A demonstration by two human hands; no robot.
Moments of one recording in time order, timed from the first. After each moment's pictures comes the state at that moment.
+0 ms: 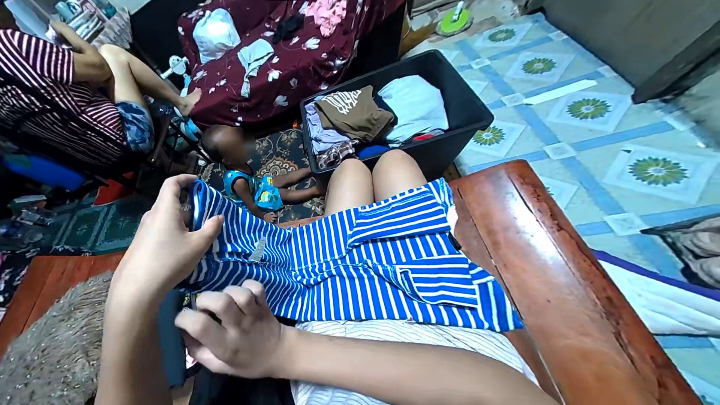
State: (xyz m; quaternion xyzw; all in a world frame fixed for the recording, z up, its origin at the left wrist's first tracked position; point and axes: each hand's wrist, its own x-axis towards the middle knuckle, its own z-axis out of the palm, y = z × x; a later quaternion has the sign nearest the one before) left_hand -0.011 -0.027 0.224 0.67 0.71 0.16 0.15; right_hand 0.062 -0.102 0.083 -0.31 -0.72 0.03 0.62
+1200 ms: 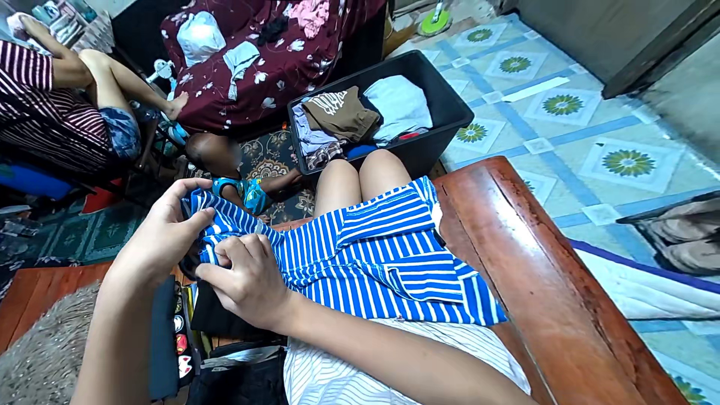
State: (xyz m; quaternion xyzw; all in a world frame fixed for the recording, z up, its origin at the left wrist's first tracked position) left_hand -0.011 0.004 0.211 0.62 0.66 0.24 0.35; right_hand 0.091 -0.046 0.084 -0.36 -0.72 0.02 0.59
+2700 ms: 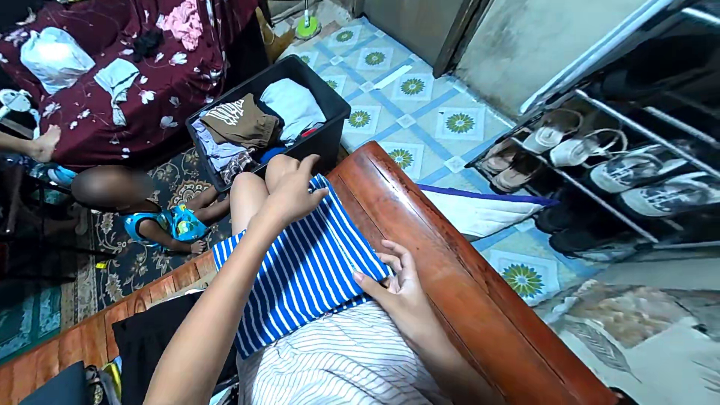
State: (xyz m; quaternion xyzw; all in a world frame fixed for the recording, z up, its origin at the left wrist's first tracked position) left_hand 0.266 0.080 0.070 0.90 0.32 0.02 0.31; right_hand 0.335 -0.176 0.005 -0.65 -0.20 0.42 0.60
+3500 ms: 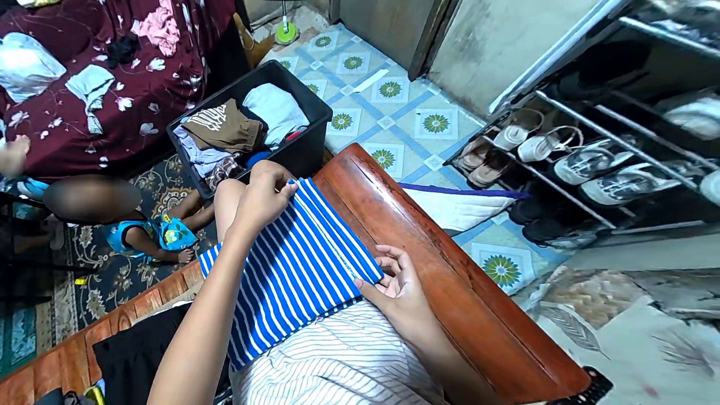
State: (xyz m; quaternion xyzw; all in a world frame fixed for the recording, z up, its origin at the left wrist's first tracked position) left_hand 0.250 0.085 0.077 0.88 0.38 0.06 0.27; right_hand 0.342 -0.185 0.001 -0.63 -0.19 0.40 0.64
